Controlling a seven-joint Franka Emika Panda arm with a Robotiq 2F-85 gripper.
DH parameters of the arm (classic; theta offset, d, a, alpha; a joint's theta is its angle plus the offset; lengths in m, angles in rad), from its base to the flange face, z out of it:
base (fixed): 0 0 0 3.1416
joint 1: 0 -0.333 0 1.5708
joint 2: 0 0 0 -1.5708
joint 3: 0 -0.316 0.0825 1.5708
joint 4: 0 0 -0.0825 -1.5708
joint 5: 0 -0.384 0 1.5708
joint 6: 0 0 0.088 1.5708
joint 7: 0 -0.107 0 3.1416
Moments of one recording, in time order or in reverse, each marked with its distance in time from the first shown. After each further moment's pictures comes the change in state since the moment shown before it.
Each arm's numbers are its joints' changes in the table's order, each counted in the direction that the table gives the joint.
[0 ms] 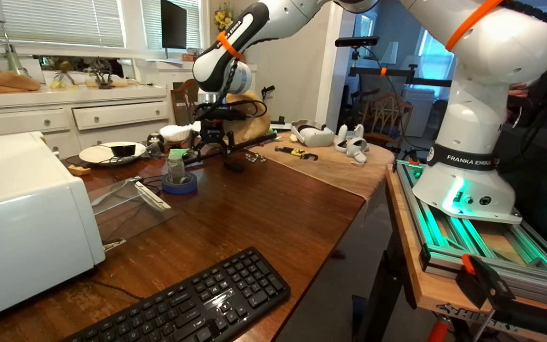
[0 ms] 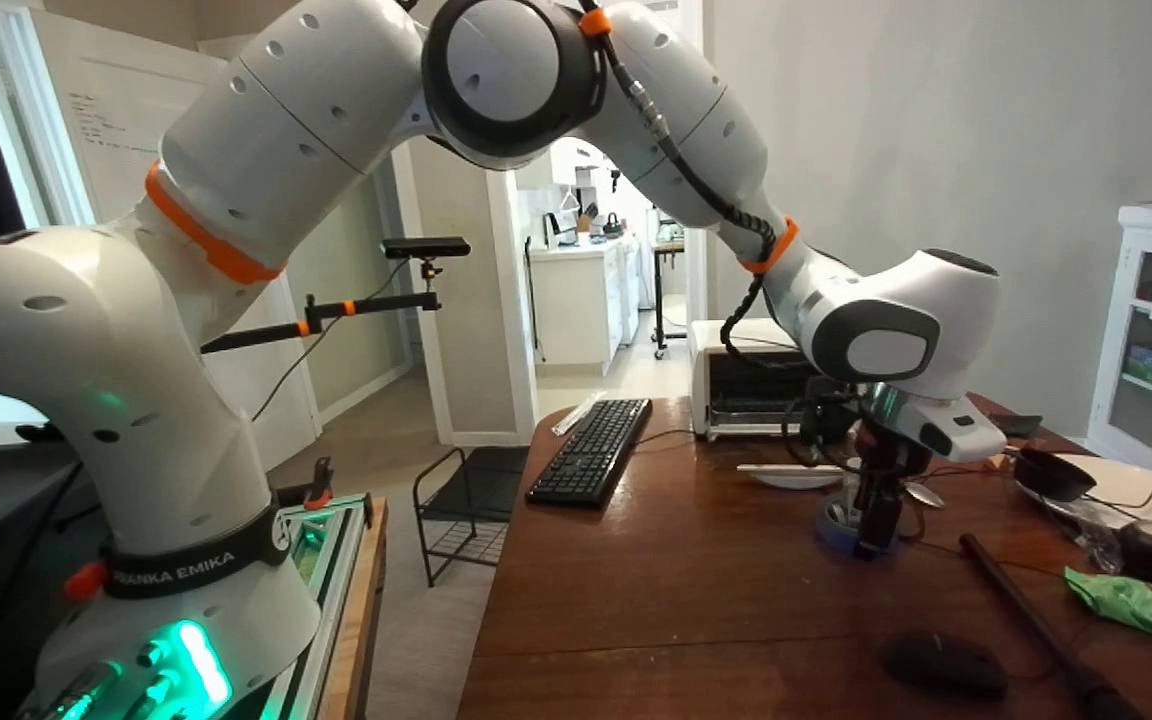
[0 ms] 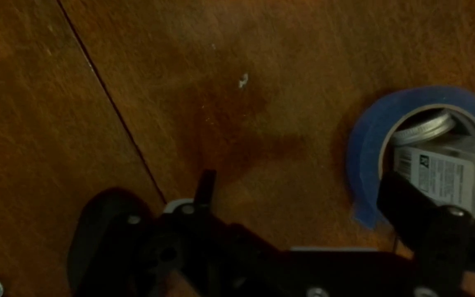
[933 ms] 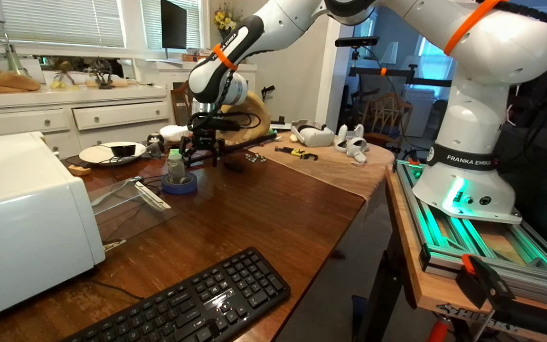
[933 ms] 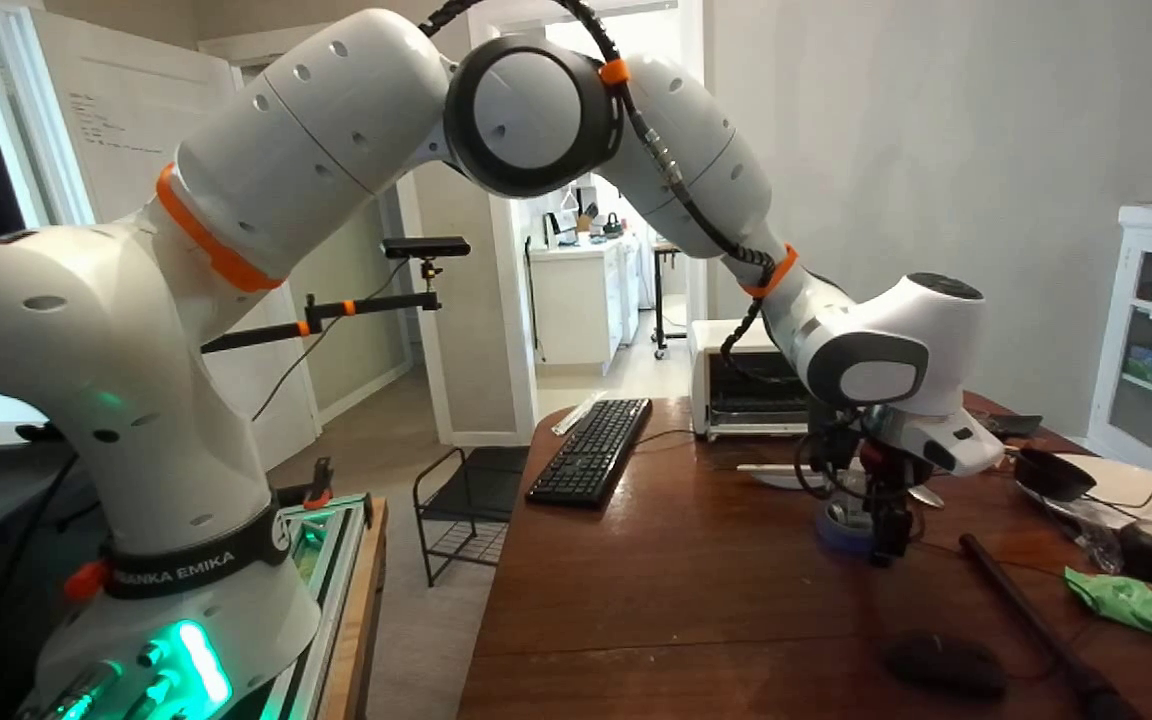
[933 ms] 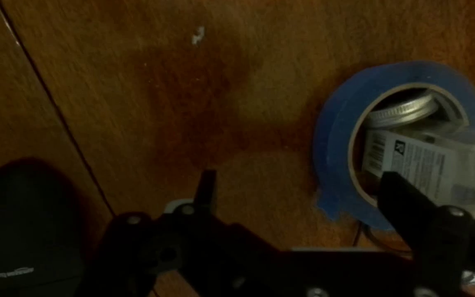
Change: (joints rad) arm 0.001 0.083 -0.033 -0.065 -0.014 -0.122 0.081
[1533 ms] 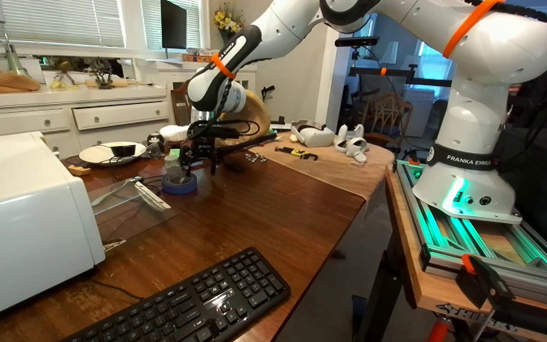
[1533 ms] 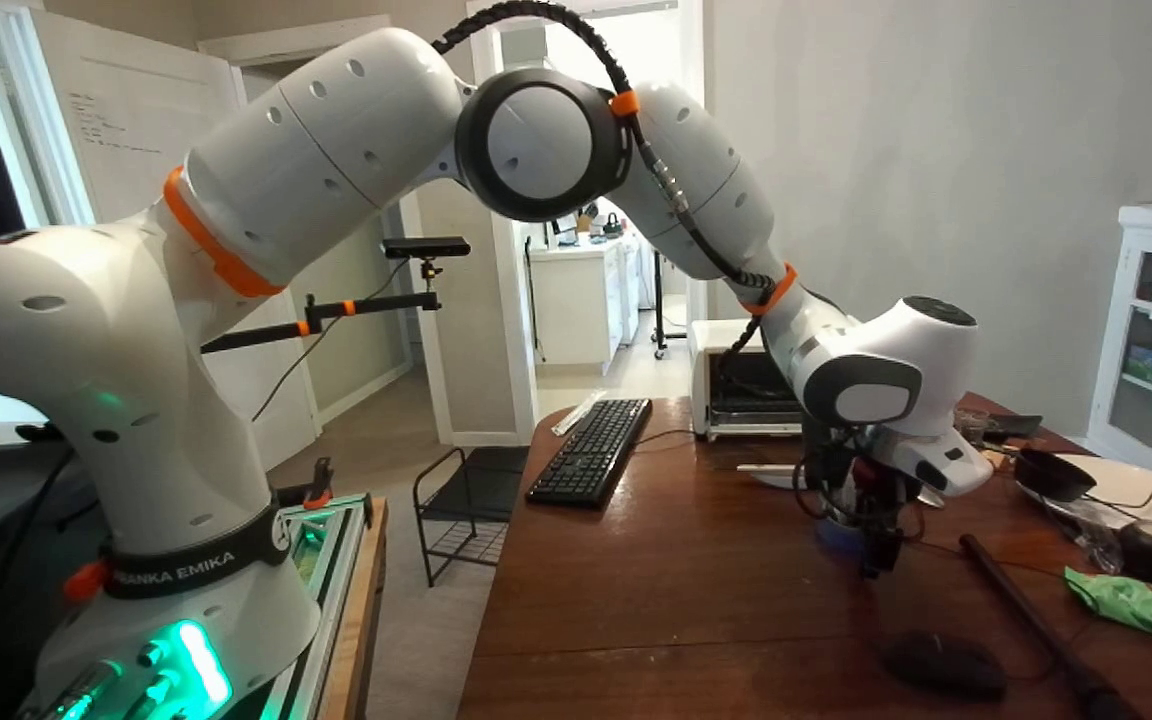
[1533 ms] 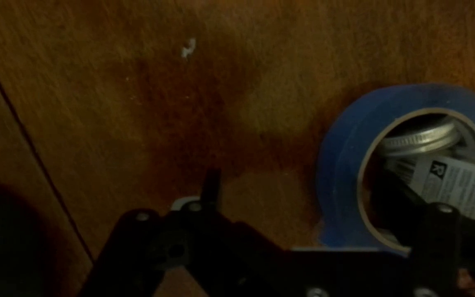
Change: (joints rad) arm 0.002 0.058 -0.017 -0.040 -0.004 0.001 0.028
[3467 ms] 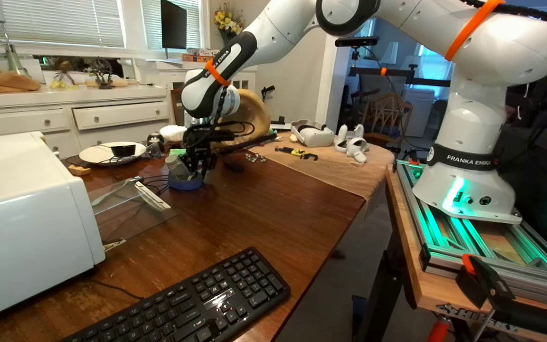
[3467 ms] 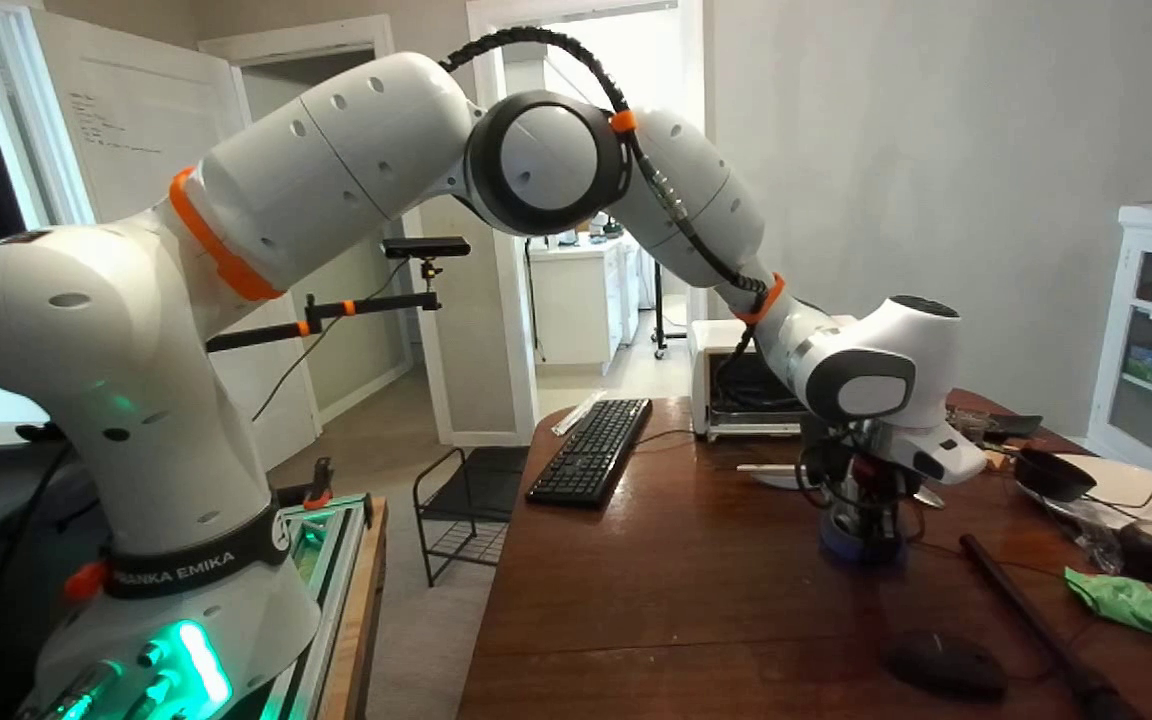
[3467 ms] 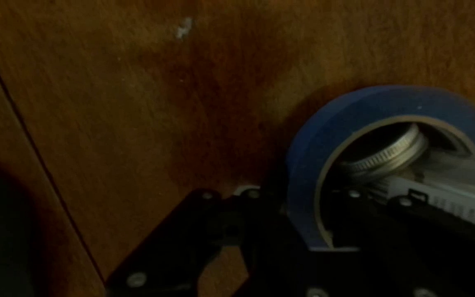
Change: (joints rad) arm -0.090 0.048 0.088 -0.078 0.038 0.036 -0.060
